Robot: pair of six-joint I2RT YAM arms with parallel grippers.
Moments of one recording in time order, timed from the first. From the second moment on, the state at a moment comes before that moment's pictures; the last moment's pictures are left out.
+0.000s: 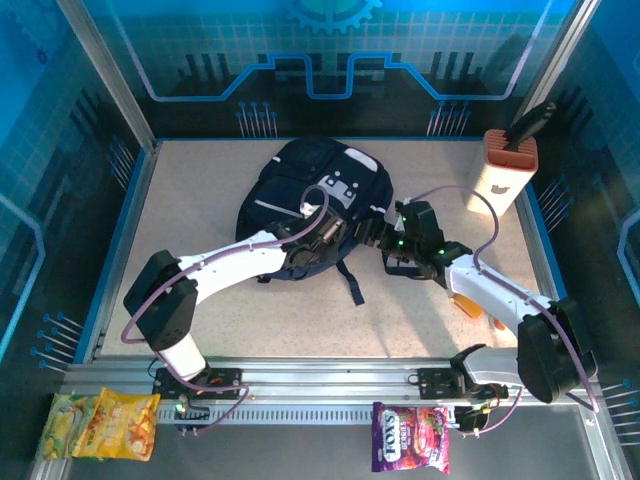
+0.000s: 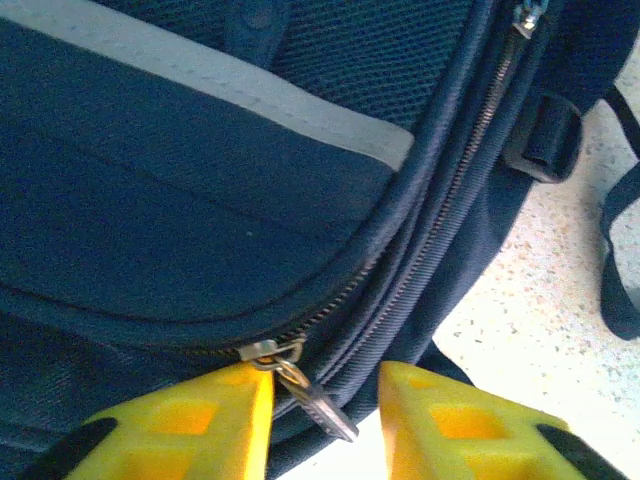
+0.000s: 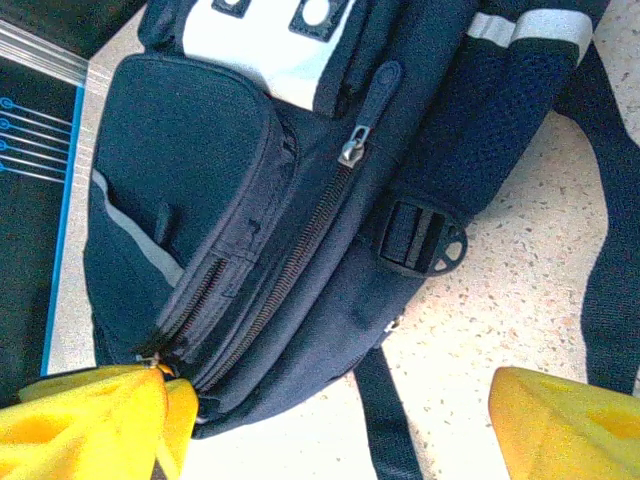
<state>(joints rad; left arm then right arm) -0.79 1.69 1.22 -0.59 -0.27 -0.74 0.44 1.29 0.75 -0.12 -0.19 0.79</state>
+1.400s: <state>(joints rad) -0.79 1.71 1.22 -0.38 0.00 -0.56 0.37 1.64 0.92 0.05 -0.44 1.09</state>
